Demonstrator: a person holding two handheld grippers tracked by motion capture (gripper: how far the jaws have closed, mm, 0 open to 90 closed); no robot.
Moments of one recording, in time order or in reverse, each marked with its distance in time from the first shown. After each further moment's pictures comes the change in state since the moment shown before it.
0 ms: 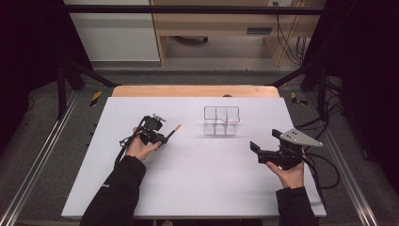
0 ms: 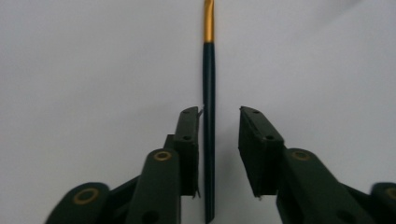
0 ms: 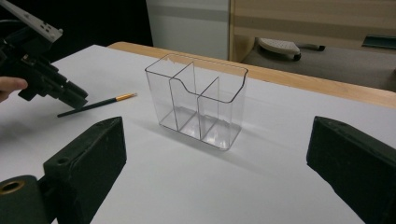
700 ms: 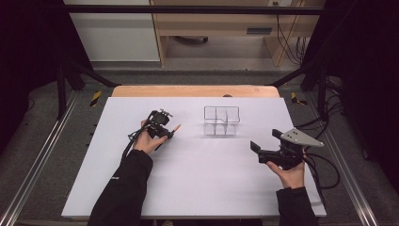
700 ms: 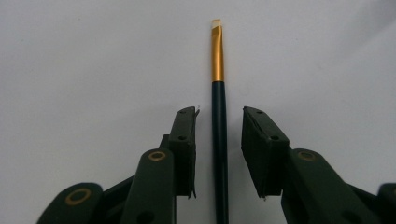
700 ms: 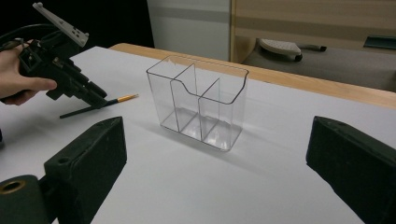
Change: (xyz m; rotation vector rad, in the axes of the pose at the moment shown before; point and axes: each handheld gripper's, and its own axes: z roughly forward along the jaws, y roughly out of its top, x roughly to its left) left arm 0.003 0.019 0.025 0.046 0.008 0.029; right arm -0.001 0.001 -0.001 -0.005 0.006 0.002
